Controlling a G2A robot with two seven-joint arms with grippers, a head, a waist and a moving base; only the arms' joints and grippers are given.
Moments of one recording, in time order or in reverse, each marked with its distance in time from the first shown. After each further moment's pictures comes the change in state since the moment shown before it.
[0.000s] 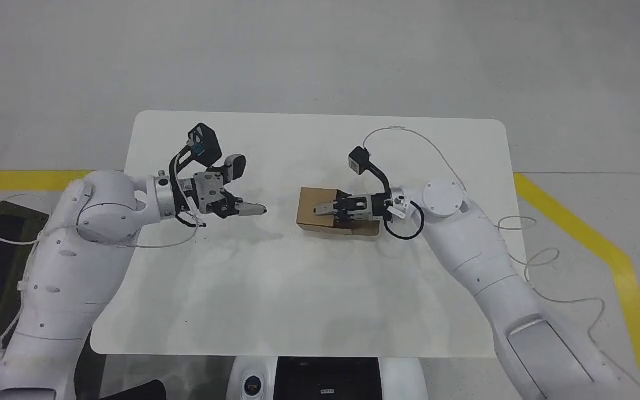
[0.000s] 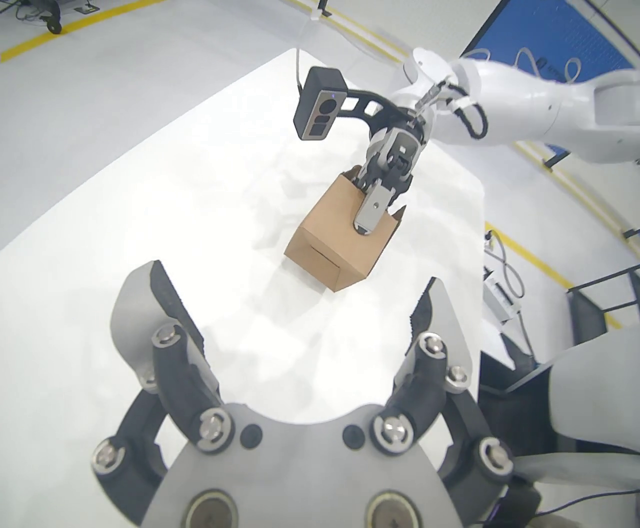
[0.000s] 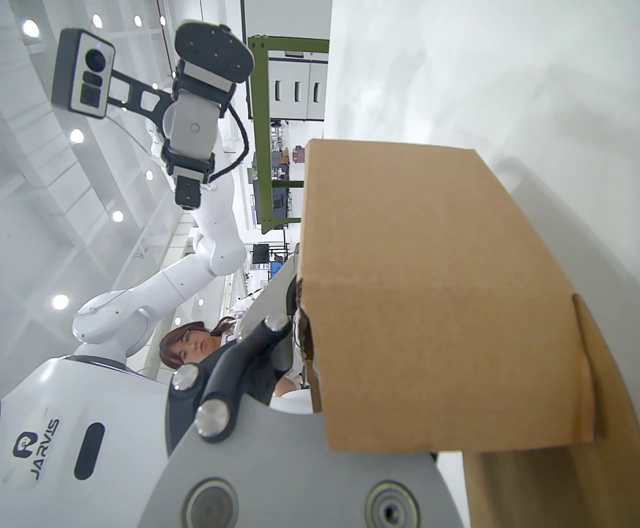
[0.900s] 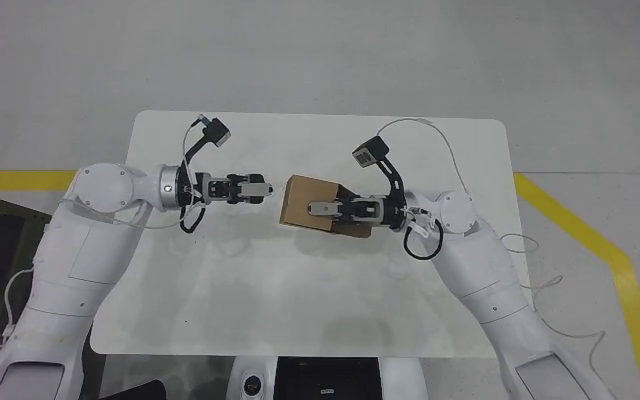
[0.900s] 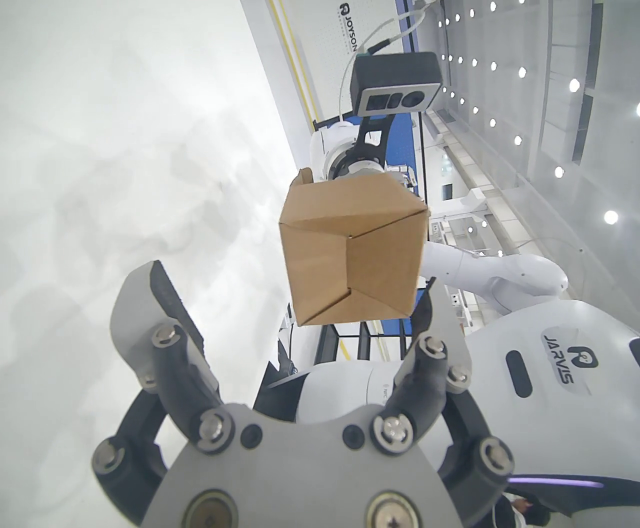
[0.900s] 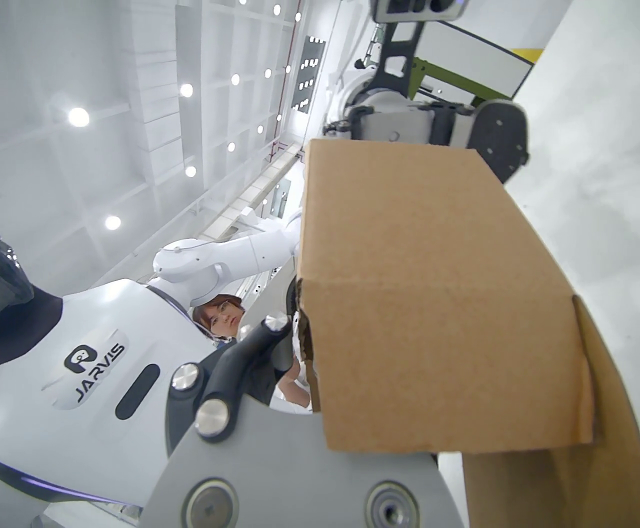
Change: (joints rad) left arm -0.148 -0.015 0.096 0.121 -0.831 0.575 -0.495; right arm -0.193 0.049 0.150 -0.432 0.134 -0.055 0.001
